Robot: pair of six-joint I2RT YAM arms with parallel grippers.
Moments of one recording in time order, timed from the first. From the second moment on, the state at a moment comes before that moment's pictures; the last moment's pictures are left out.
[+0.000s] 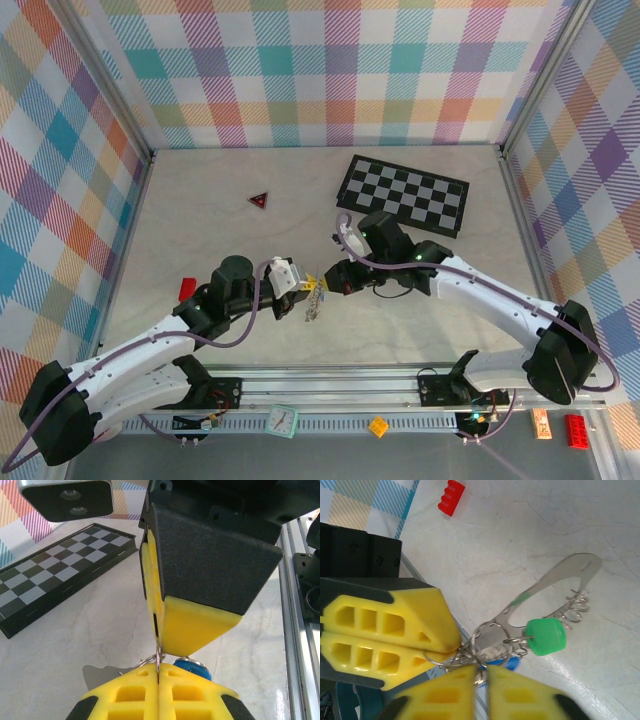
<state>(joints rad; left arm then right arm) -0.76 0.89 0.49 0.09 0.38 0.25 0.80 1.29 1.00 -0.52 -0.53 0.50</state>
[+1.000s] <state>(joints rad) -0.77 0.89 0.45 0.21 0.55 0.21 0.79 1.05 0.73 -0.14 -0.65 -0.36</state>
